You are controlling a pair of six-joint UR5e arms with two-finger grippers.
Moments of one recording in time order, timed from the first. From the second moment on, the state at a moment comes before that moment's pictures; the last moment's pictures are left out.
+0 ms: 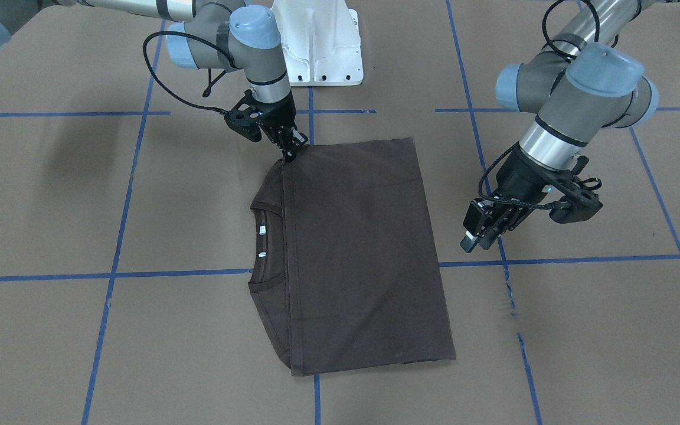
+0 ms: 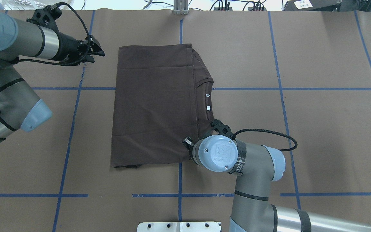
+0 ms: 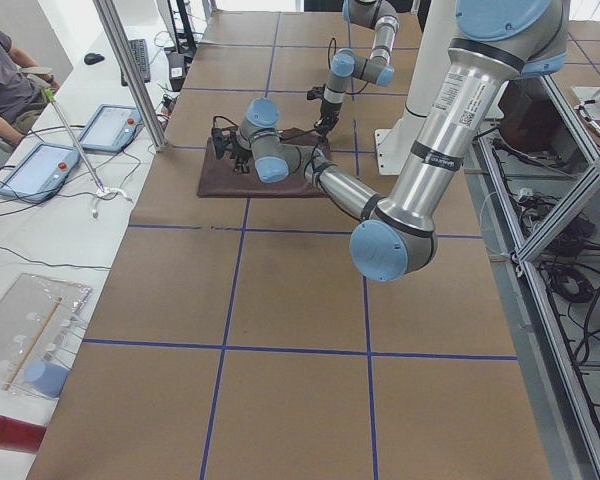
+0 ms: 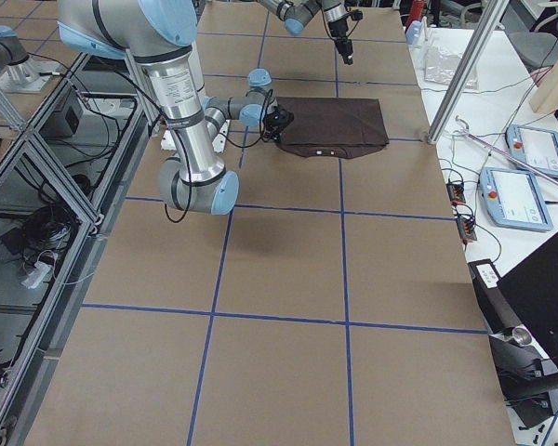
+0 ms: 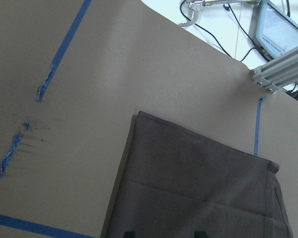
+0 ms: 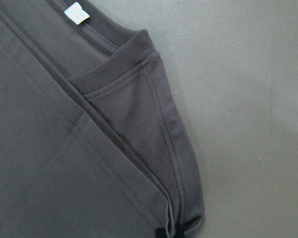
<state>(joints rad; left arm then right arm) -0.89 -1.99 -1.63 -2.26 -1.95 -1.49 0.29 -1.01 1.72 -1.37 1.59 2.13</state>
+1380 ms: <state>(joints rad) -0.42 -1.80 -2.02 -2.08 -1.73 -2.00 0.14 -1.17 2.04 -1.58 1.51 2.20</state>
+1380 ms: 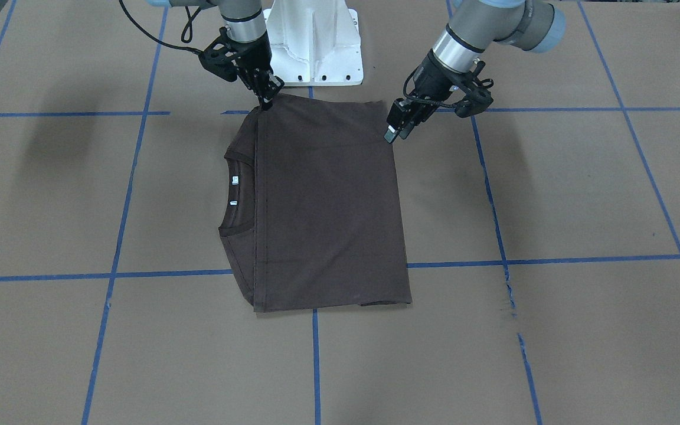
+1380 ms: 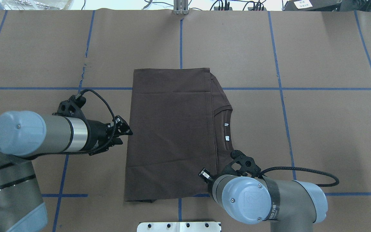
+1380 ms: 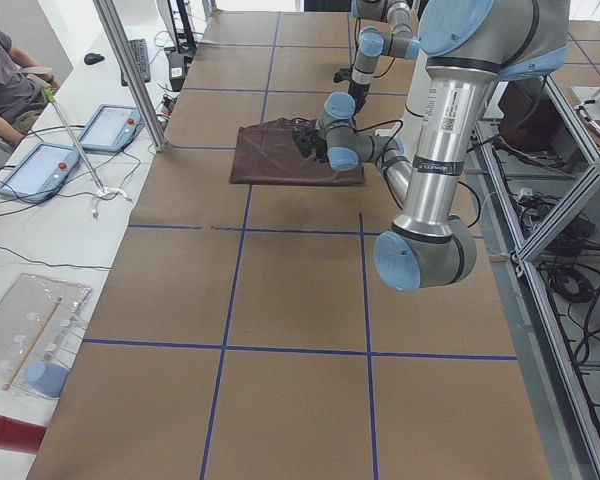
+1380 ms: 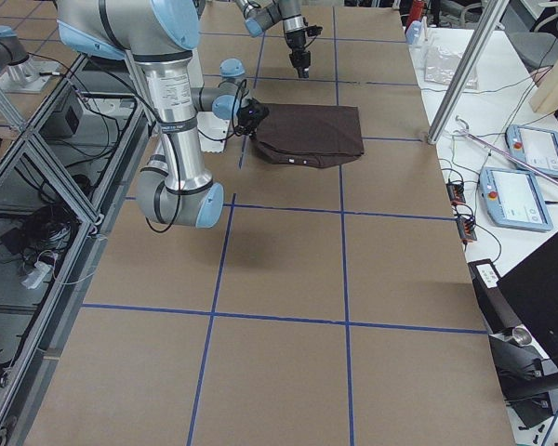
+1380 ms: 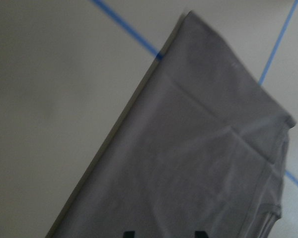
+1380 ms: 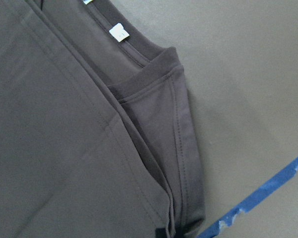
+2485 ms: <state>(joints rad) -0.10 -1.79 -2.03 -1.82 -1.57 -2.14 0.13 -1.18 2.05 -1.58 1.51 2.20</state>
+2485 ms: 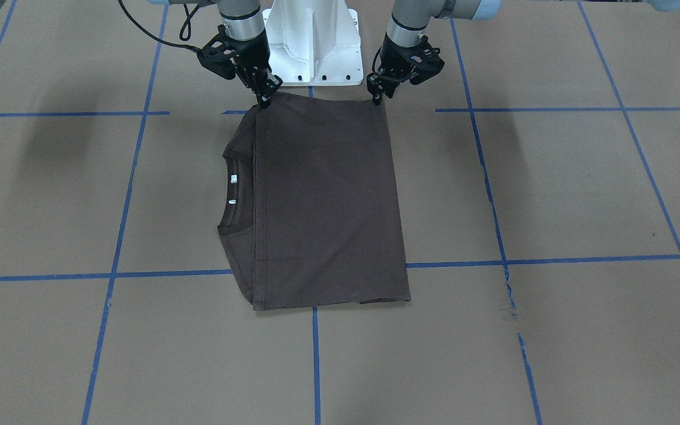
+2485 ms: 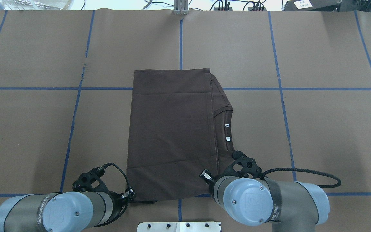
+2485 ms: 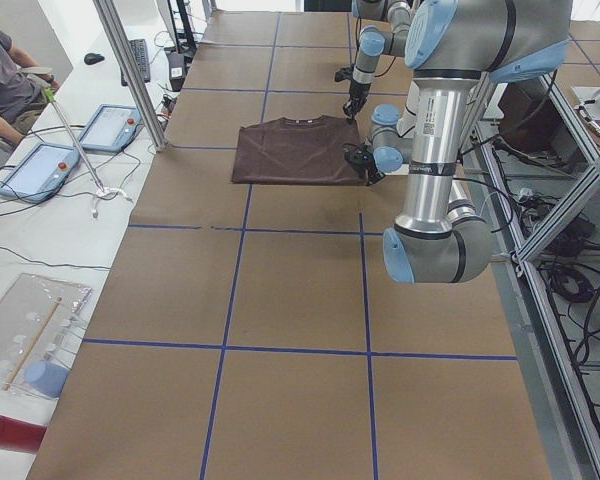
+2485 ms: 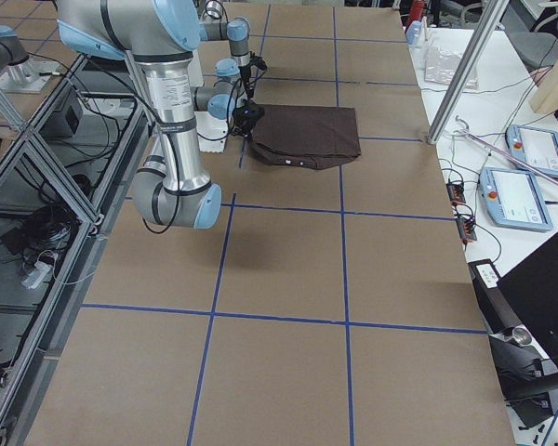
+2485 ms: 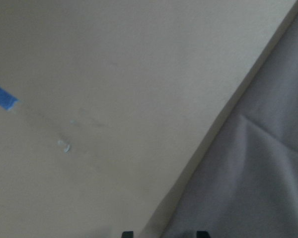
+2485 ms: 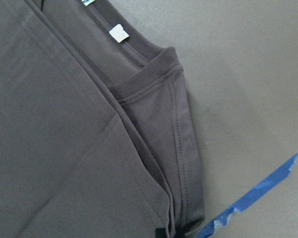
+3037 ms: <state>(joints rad) -0.09 -1.80 -2.02 -1.82 -1.57 -2.14 0.13 -1.18 2.05 -1.58 1.51 2.20</state>
